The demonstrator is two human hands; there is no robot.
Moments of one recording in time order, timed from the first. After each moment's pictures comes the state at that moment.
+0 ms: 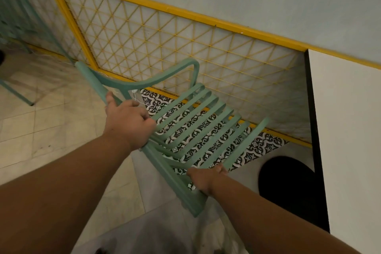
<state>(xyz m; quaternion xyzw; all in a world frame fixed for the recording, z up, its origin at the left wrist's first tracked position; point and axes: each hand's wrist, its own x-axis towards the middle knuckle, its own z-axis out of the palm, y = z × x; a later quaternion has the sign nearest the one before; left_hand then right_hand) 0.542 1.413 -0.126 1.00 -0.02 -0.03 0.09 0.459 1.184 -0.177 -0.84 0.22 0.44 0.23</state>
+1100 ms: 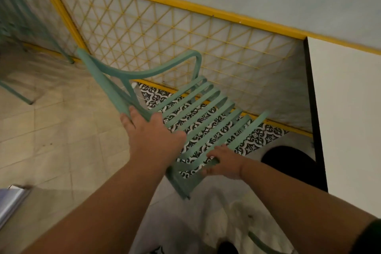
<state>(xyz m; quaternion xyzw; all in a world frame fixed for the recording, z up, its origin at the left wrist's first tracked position) 0.465 1.335 -0.089 0.94 0.18 -0.10 0.26 0.472 1.123 -0.179 -0.89 -0.05 0.42 0.17</state>
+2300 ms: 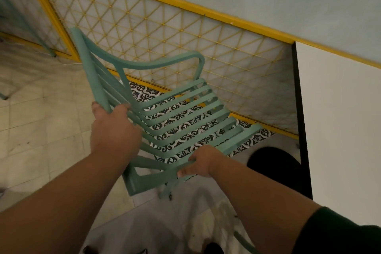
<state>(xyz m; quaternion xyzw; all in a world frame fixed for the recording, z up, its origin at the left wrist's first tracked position) 0.490 1.378 -0.108 0.94 0.21 -0.02 0.25 0.499 1.148 -0.215 -0.91 -0.08 0.41 0.05</state>
